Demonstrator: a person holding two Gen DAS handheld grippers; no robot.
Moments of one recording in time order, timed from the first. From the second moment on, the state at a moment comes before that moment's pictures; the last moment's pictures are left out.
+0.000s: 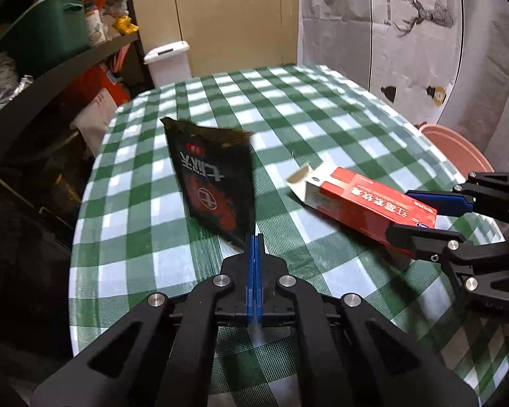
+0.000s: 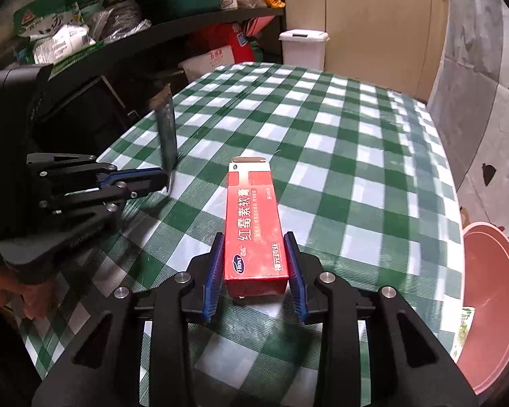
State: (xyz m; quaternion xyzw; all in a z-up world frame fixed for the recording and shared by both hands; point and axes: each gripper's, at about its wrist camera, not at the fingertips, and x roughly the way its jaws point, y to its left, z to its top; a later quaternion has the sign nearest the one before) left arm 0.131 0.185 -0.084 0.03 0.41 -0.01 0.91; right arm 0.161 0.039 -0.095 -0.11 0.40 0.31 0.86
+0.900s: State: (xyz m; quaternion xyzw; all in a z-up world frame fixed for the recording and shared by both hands) left arm 0.116 0.138 -0.029 0.02 0.35 -0.03 0.94; right arm 0.155 -0.059 -0.028 -0.05 0.32 0.21 0.93
